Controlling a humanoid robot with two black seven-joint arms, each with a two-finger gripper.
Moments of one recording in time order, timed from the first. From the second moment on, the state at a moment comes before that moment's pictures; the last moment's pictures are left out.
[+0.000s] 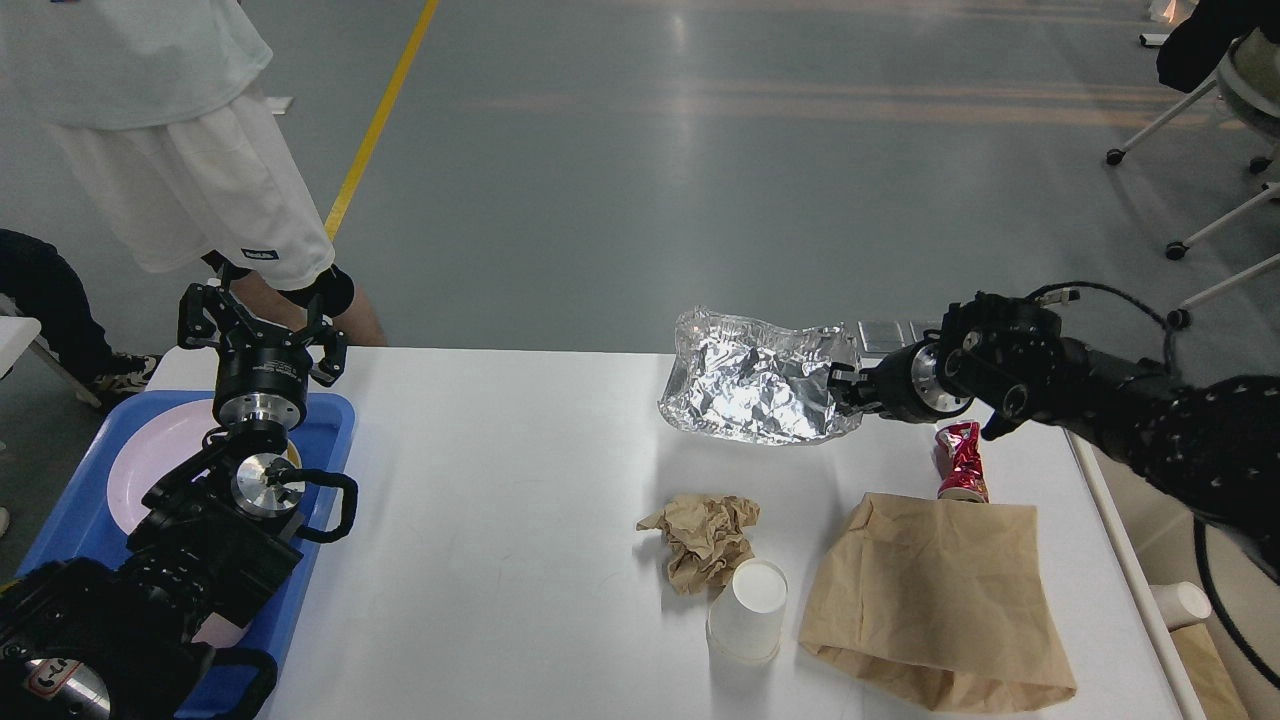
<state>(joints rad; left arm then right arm) -0.83 0.05 -0.93 -0.03 -0.14 -0.50 -0.53 1.24 -0.16 -0.69 0.42 -0.36 0.53 0.04</state>
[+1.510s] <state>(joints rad) -0.83 0.05 -0.93 -0.03 -0.14 -0.50 -0.53 0.57 -0.52 -0.42 0.07 -0.31 0.15 0.04</state>
